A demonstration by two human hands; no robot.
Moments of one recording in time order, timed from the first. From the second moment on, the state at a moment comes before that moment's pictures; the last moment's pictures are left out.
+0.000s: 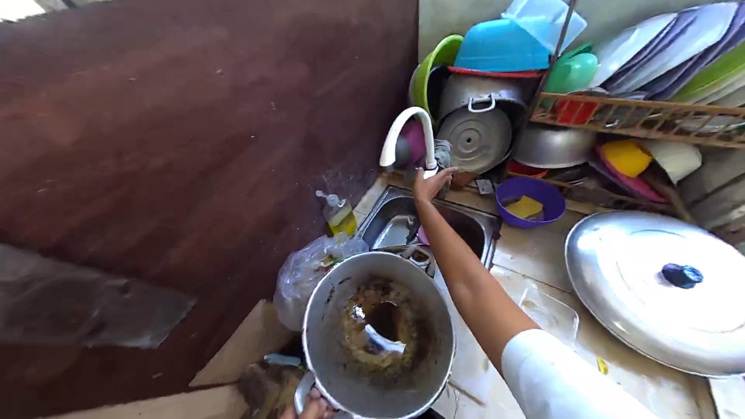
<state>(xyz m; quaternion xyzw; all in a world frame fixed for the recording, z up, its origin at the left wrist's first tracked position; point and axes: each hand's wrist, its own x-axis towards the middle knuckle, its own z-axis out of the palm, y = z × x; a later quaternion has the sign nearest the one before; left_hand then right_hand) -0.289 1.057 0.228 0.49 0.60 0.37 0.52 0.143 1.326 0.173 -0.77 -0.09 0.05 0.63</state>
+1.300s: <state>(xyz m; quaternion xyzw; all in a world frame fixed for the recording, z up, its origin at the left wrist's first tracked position) -0.002 1.284 0.090 0.60 0.60 -0.10 0.52 0.398 1.144 0.102 -0.90 -0.17 0.19 0.36</state>
